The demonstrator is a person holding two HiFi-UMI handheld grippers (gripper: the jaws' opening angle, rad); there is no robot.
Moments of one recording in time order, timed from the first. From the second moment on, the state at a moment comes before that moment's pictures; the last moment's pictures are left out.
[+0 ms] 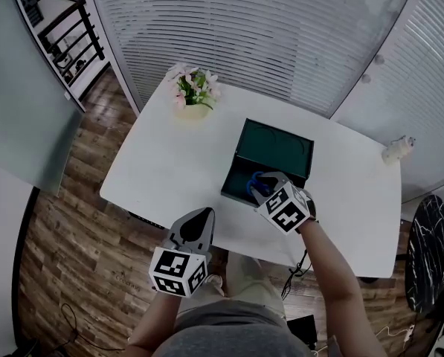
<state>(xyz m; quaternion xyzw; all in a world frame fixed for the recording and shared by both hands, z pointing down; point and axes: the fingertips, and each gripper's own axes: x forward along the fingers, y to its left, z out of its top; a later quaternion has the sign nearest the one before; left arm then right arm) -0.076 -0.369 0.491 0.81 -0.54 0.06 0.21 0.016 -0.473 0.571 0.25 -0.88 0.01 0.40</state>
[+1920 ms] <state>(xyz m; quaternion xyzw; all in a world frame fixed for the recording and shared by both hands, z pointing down) -0.021 -0.110 0.424 0.85 -0.50 0.03 0.15 0.096 -0.103 0.401 0.51 -0.85 0.02 0.07</state>
